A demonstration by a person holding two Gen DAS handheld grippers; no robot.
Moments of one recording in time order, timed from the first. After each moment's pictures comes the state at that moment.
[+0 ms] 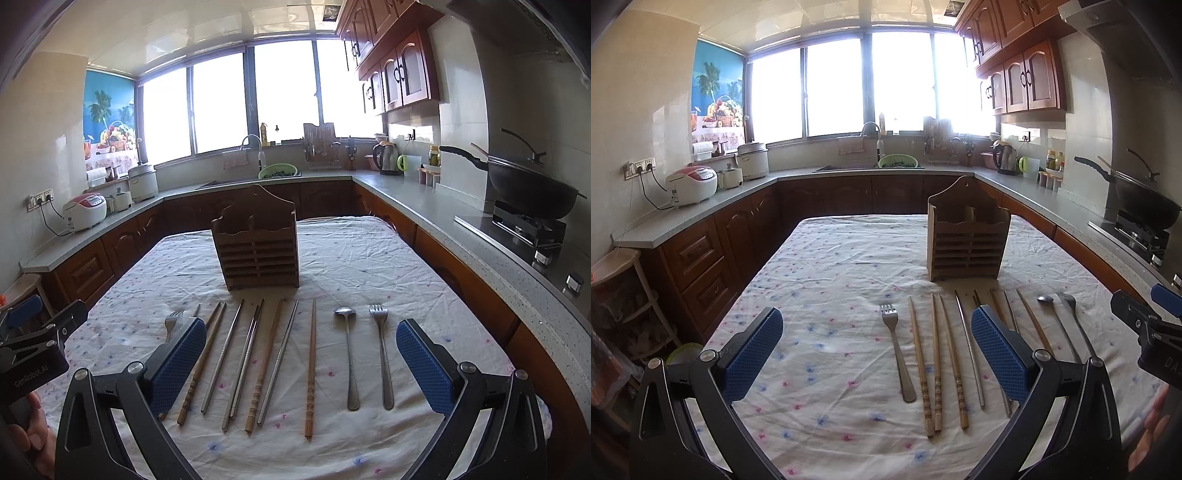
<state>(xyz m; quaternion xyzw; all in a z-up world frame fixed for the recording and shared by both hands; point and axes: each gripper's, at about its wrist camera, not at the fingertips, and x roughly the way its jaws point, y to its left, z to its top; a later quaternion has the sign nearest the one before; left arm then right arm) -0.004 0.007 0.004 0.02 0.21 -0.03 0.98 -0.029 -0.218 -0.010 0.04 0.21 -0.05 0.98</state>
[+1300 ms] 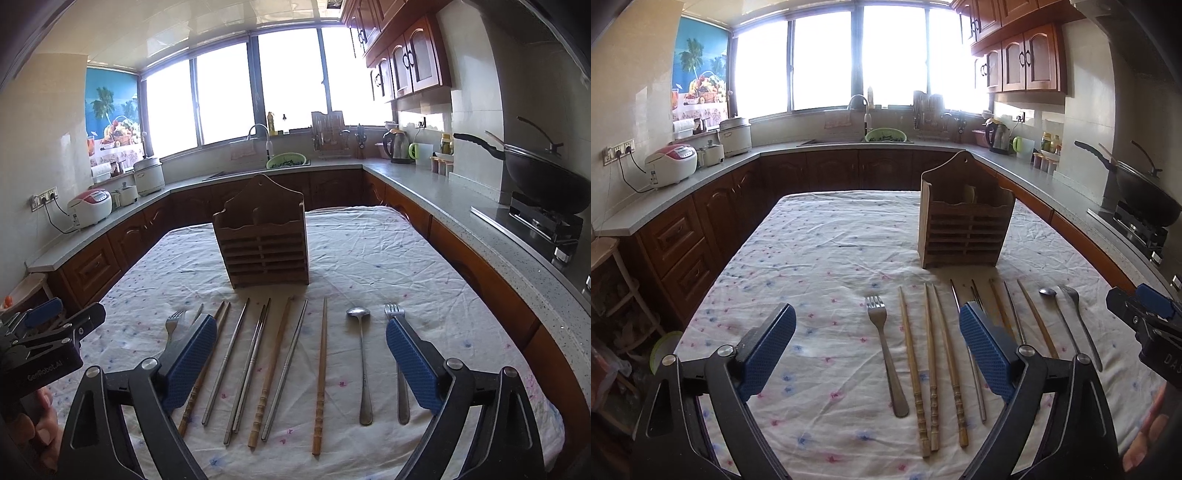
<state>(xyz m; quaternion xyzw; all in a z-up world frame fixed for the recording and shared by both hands) 0.059 0.003 -0.010 0.01 0.27 -0.06 0.96 0.005 -0.224 -0.016 0.05 0.24 -0.03 0.97</state>
